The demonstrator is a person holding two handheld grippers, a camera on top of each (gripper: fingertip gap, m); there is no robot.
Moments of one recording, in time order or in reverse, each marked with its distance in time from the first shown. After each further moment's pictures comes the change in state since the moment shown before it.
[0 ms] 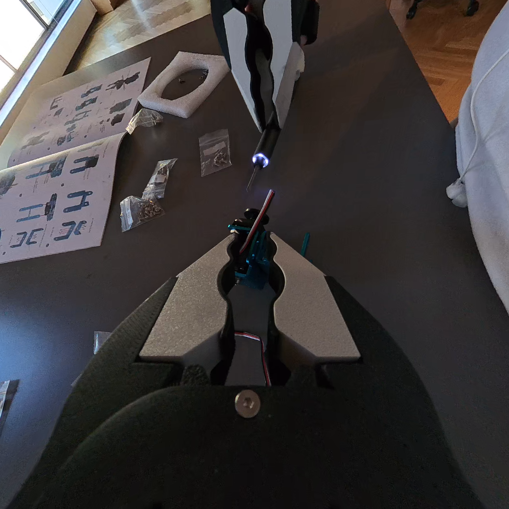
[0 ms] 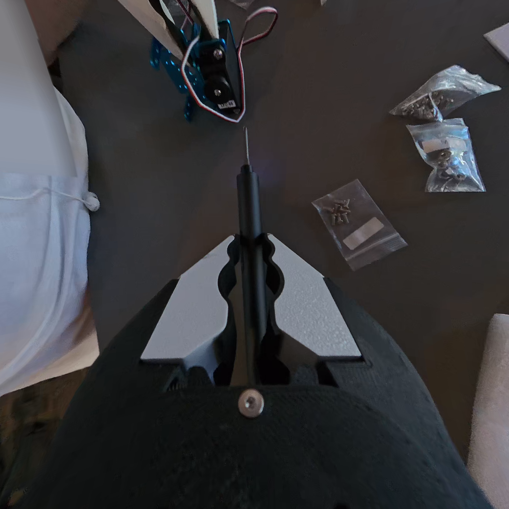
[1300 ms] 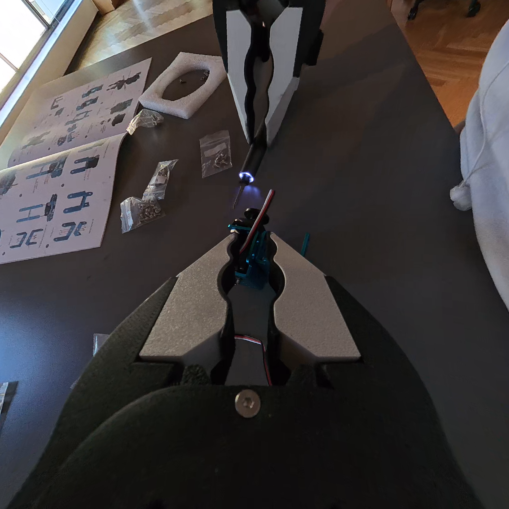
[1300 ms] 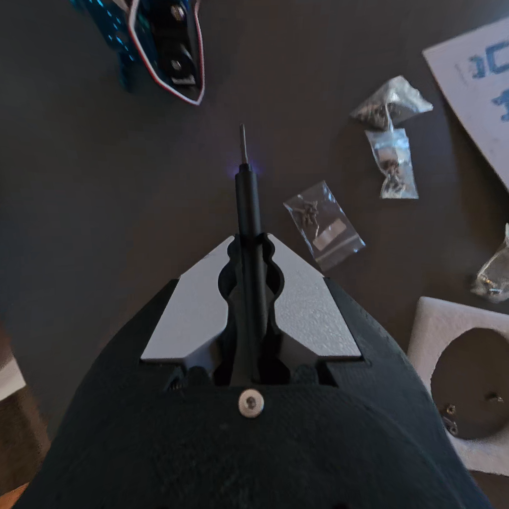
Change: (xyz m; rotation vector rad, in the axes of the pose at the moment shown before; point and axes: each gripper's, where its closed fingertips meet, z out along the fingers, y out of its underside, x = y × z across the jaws) left arm -0.001 -0.001 0.002 0.000 -0.003 -0.003; right arm 0.020 0.002 0.008 -0.132 0.282 -0.127
